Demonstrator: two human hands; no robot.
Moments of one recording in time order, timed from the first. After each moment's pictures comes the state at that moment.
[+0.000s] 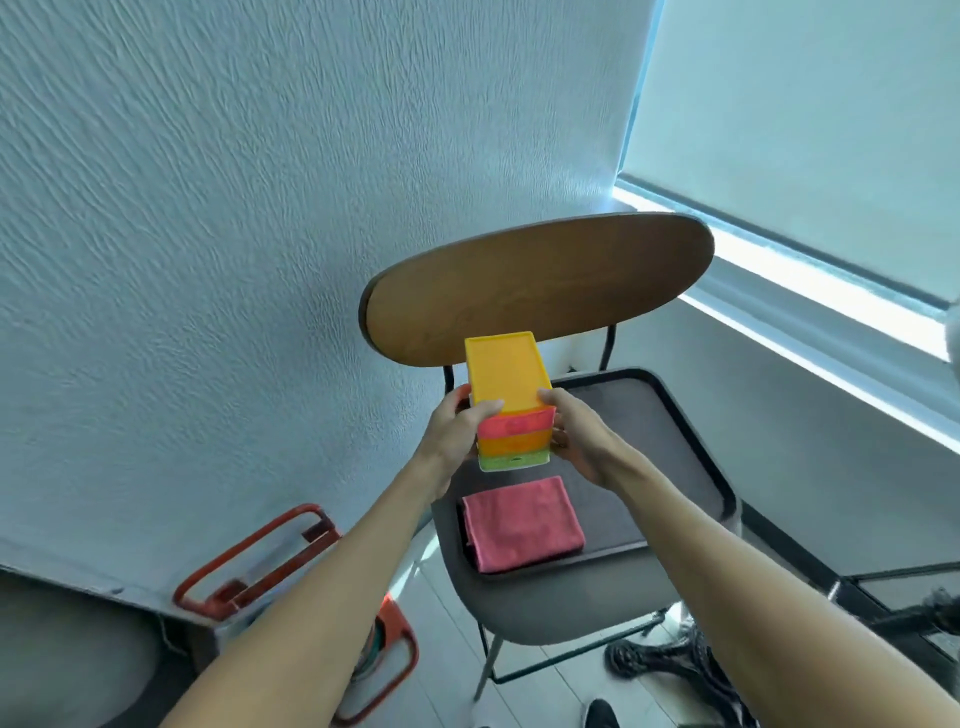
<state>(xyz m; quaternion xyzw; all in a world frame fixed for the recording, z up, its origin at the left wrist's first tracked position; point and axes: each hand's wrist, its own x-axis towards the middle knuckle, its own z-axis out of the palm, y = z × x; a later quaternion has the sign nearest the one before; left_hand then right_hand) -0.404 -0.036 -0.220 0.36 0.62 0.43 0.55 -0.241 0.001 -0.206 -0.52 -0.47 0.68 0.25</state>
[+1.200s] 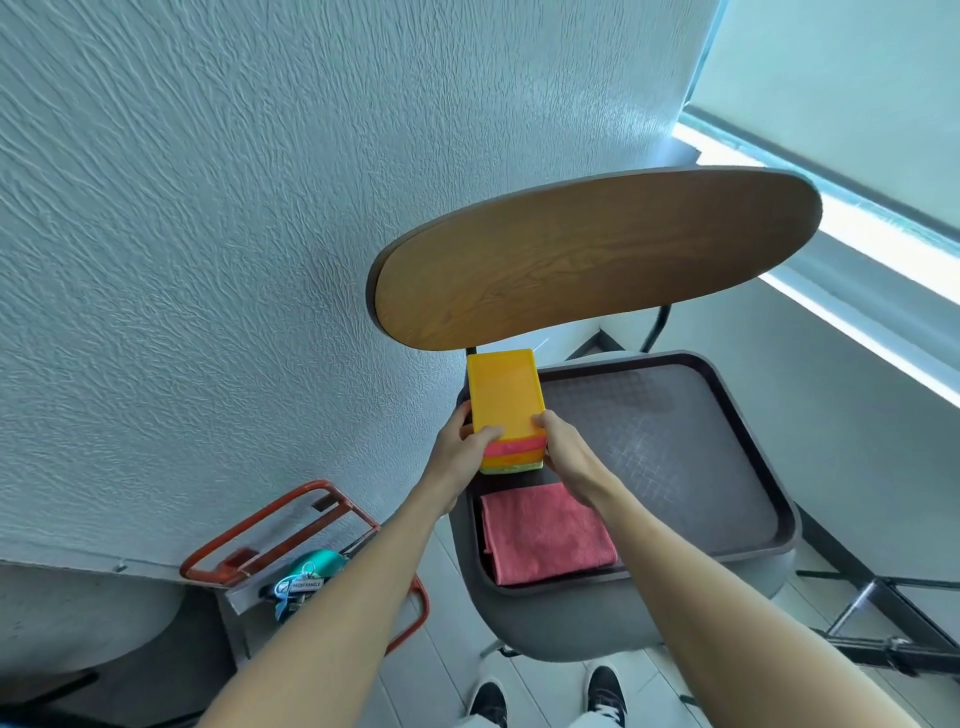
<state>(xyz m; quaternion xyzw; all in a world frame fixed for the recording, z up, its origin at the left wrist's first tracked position) -0.432 -0.010 -0.305 0.30 0.67 0.41 0.54 -0.288 0.042 -0.311 -0.54 -0.48 0.67 0.18</state>
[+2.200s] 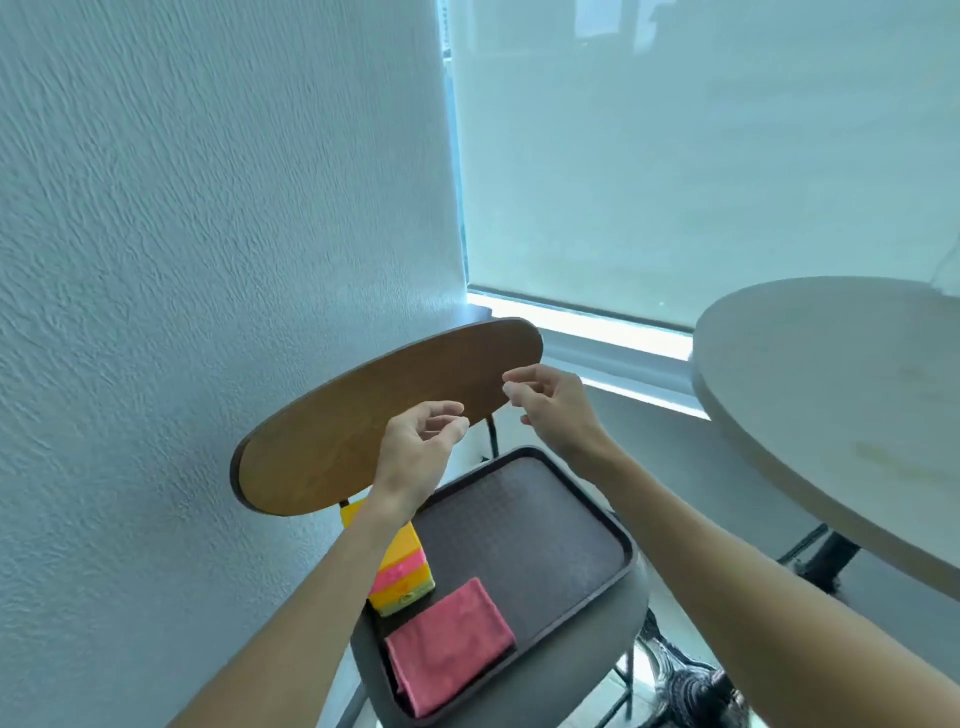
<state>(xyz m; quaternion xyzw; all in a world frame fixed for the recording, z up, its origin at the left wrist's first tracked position) -0.330 0.000 -0.115 0.57 0.56 0.46 0.38 -0.159 0.010 -0.095 -0.55 -0.54 0.40 0.49</state>
